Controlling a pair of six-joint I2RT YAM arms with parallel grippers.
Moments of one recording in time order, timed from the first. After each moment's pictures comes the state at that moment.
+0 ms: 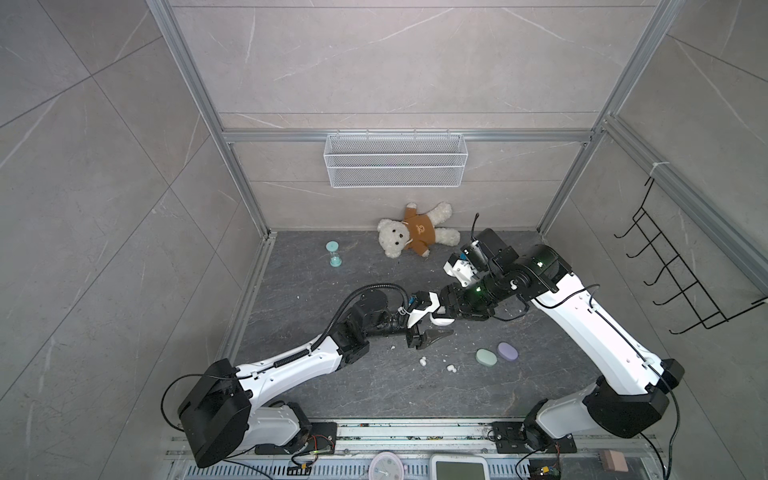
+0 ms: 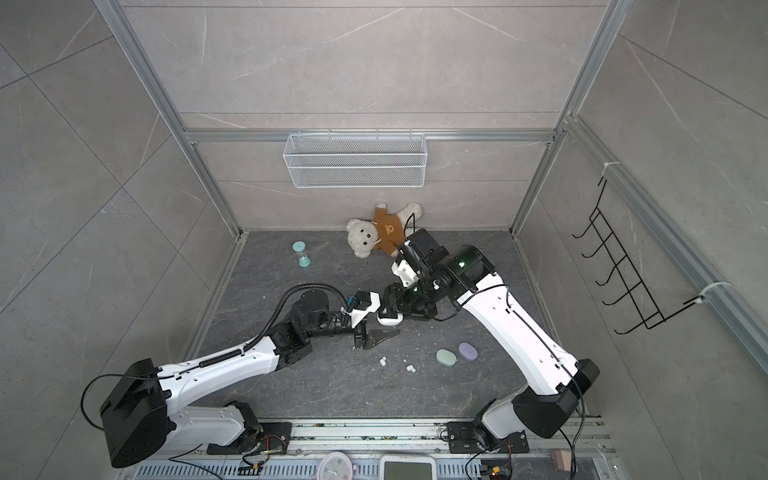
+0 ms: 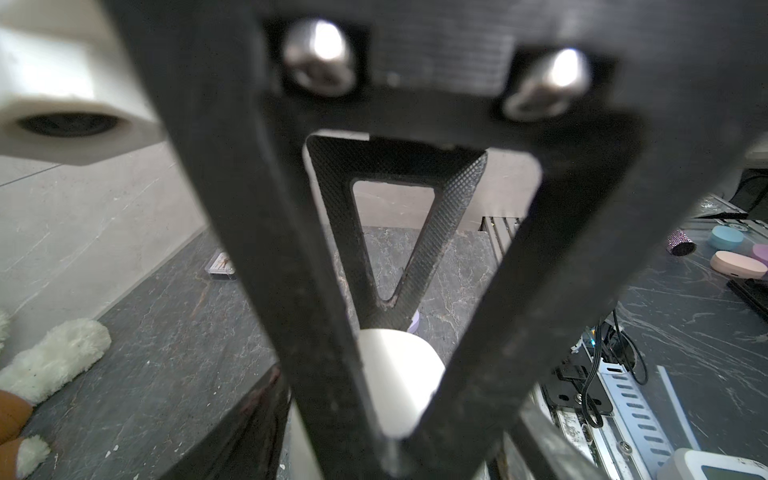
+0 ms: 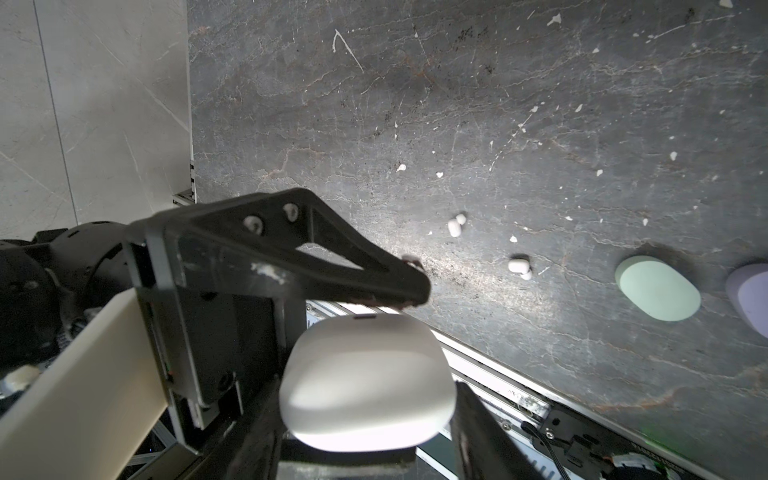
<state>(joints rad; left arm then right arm) -0.90 1.29 0.79 0.40 0.57 0.15 0.69 1.48 1.79 -1.44 -0.35 0.57</state>
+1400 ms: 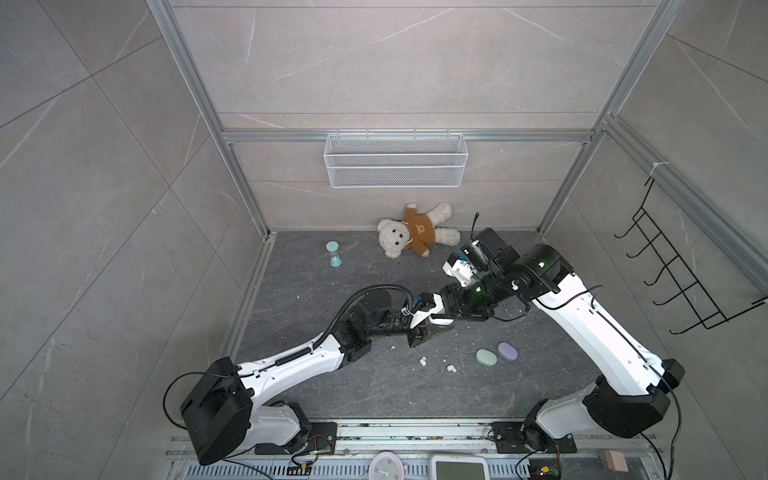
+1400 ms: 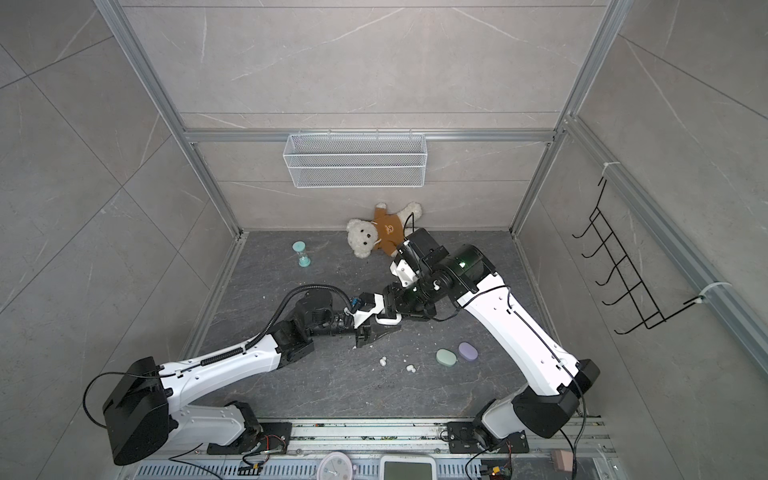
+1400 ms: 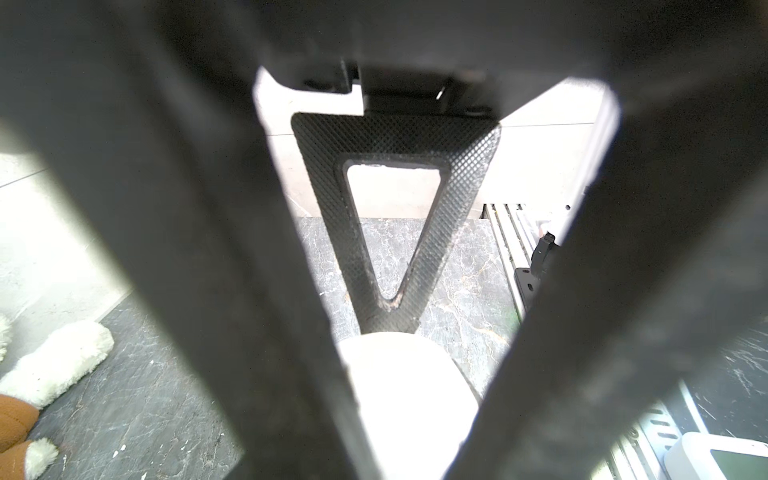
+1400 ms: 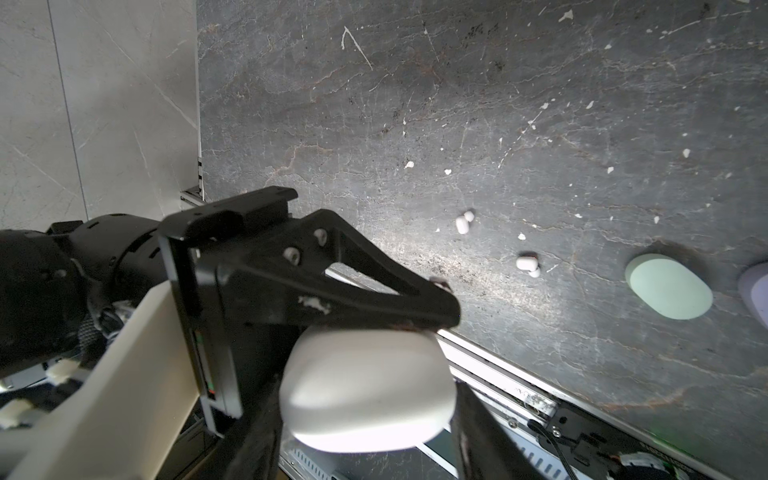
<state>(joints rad) -0.91 1.31 0.82 0.34 0.56 0.19 0.70 1.49 1.81 -1.45 -0.35 0.58</state>
